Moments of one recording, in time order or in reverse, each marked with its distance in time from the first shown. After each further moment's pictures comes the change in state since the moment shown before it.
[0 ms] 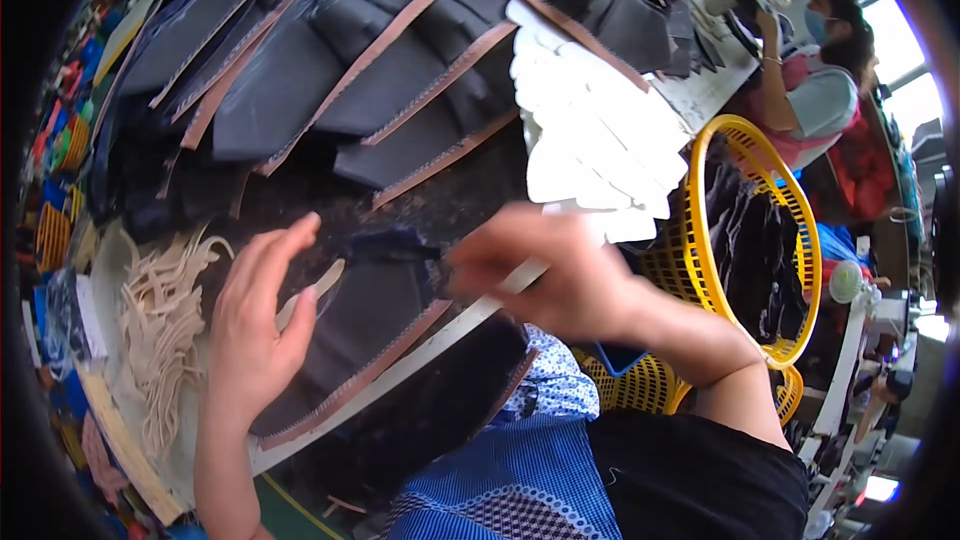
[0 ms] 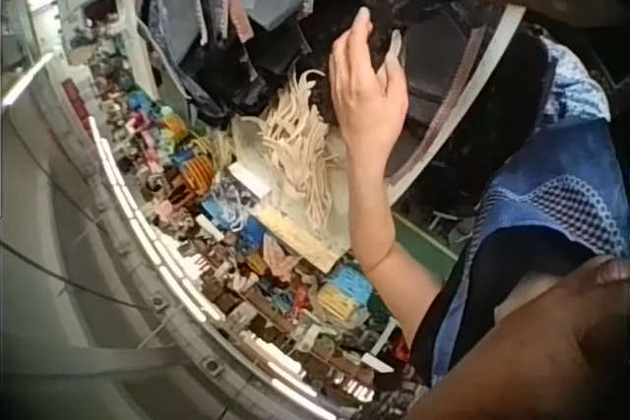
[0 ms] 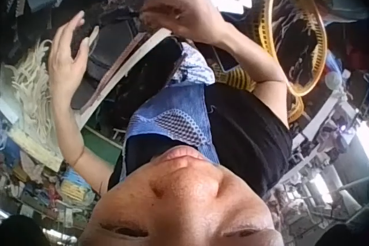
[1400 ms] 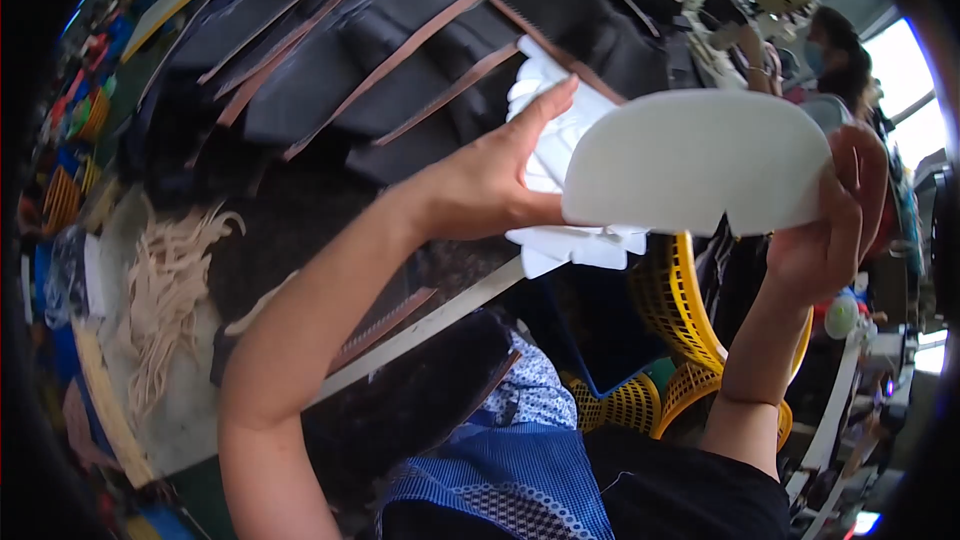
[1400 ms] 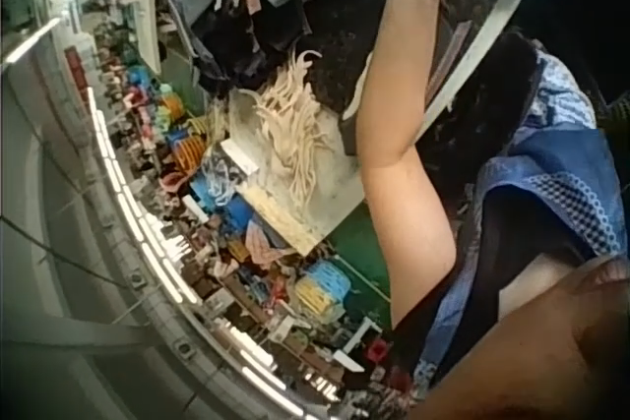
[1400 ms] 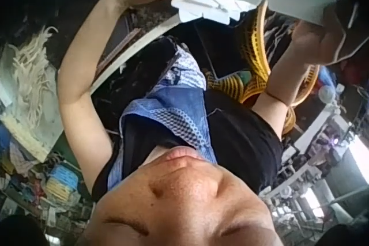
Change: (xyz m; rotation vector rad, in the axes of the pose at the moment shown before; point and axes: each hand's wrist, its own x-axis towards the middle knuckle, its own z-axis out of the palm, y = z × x) left_hand 0.143 0.080 0.092 -0.622 -0.299 0.360; right_hand -0.028 -0.058 -0.148 -0.024 1.019 -0.236
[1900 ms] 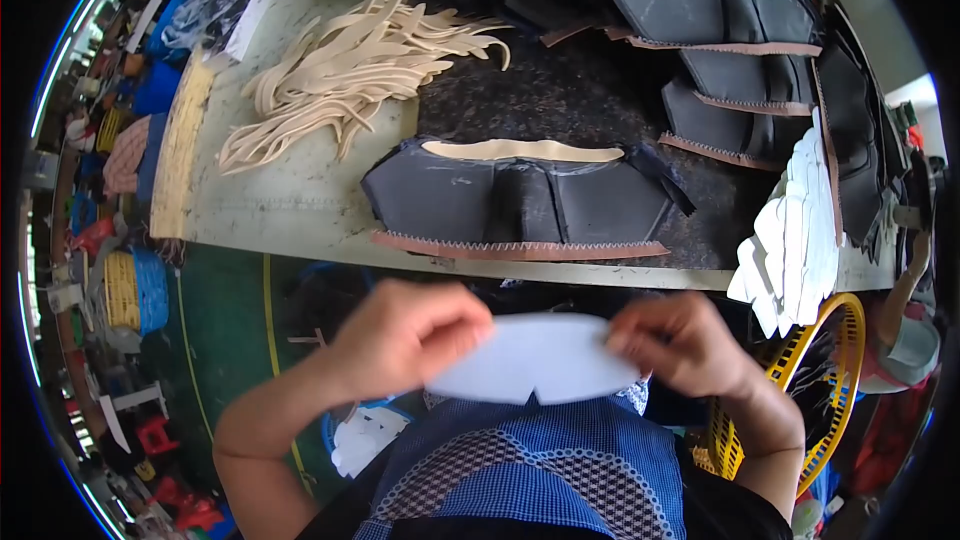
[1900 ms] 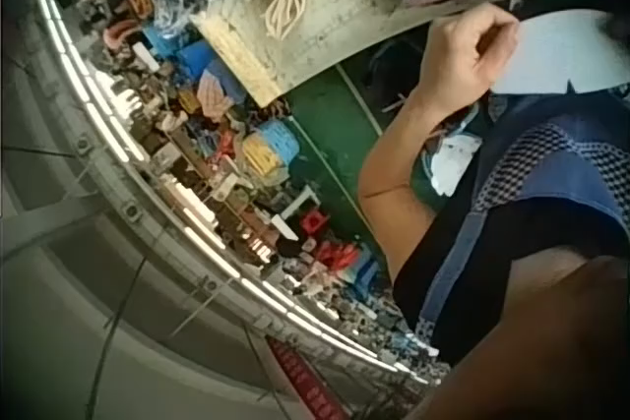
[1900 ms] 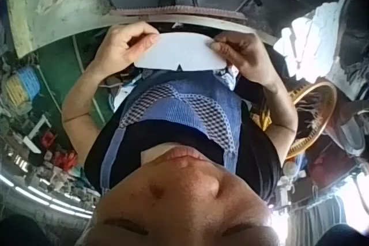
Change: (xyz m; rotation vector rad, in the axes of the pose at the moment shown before) left_hand -0.315 0.099 0.046 0.122 0.565 -0.577; right_hand -0.152 -0.008 0.116 0.356 -1.807 0.732
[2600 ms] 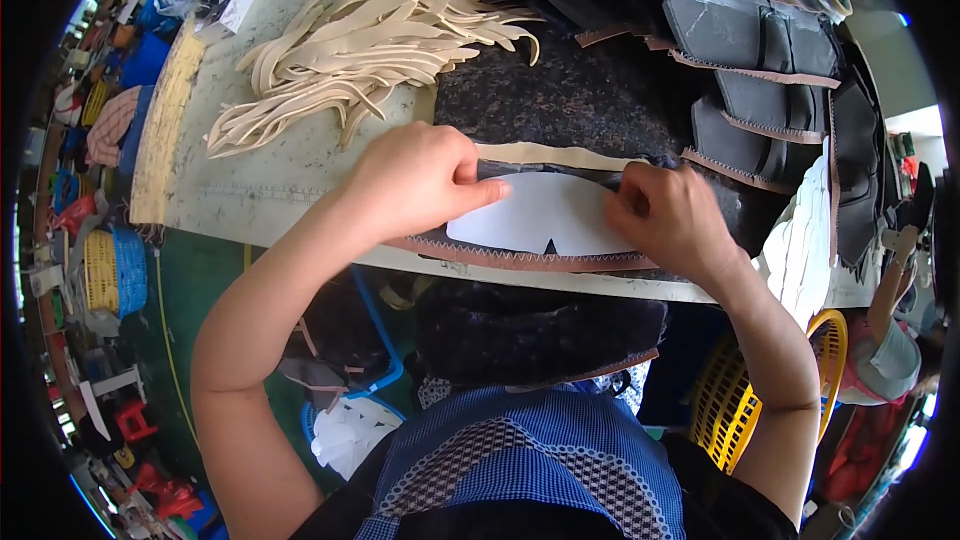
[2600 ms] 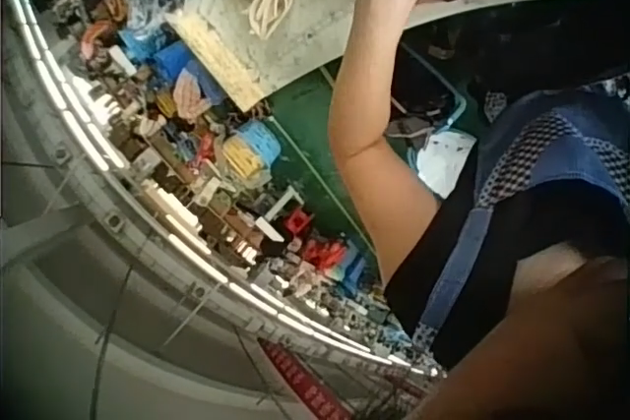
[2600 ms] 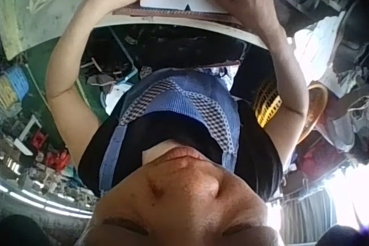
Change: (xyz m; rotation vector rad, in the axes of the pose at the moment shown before) left_hand 0.102 -0.037 -0.061 0.108 -0.113 -0.491; right_hand 0.108 0.015 -0.039 -0.904 0.347 0.053
